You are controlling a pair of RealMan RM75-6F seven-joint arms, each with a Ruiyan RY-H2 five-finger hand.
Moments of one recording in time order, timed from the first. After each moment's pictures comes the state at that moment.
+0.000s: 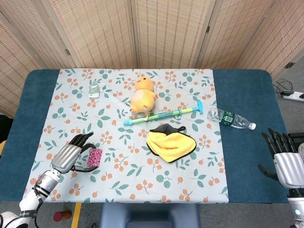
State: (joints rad) left arm -0.45 -1.25 -0.06 -1.59 1.55 1.04 -0.09; right arm 0.08 -1.04 0.05 -1.65 -1.52 1.47 -0.06
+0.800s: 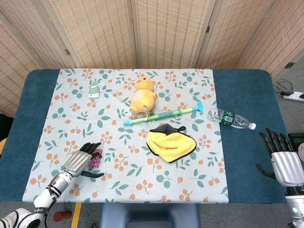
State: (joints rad) left arm -0.50 -1.41 0.01 -1.42 1.49 0.94 0.00; right arm 0.09 -1.06 0.05 -1.65 -1.51 1.45 -0.06
